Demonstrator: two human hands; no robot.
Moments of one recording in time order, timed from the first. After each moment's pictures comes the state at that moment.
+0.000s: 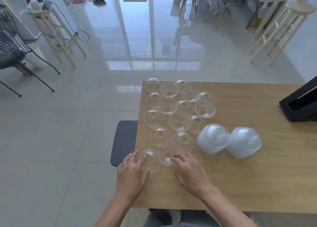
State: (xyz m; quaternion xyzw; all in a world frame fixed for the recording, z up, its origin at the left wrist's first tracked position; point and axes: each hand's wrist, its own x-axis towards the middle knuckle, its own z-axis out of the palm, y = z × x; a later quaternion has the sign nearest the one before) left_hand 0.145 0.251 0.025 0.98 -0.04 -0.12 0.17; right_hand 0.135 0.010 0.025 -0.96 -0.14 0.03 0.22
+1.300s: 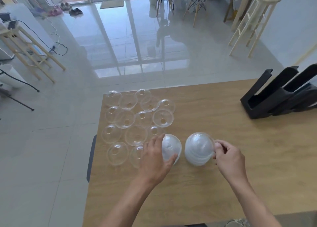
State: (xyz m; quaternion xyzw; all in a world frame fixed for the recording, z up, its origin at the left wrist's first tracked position) left_hand 0.212 0.000 0.073 0.94 -0.12 -0.08 0.32; right_hand 0.157 -0.247 0.064 -0.80 0.36 -0.06 0.47
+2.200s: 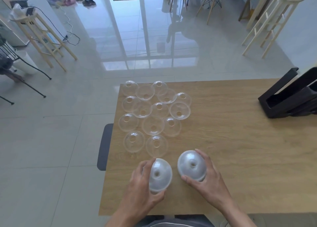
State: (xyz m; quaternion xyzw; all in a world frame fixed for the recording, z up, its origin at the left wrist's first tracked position) left_hand 0.114 0.129 0.034 0.93 -0.12 -0.11 0.32; right_hand 0.098 -0.146 0.034 -0.86 0.11 0.08 0.49
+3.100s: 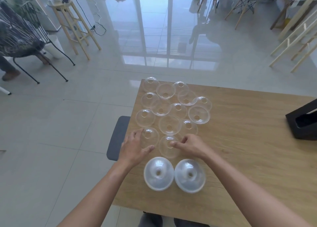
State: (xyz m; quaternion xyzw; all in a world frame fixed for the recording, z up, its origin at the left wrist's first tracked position) left_hand 0.235 0.180 0.018 0.96 0.06 -0.13 0.23; right_hand 0.265 -0.085 0.031 -0.89 0.06 0.30 0.33
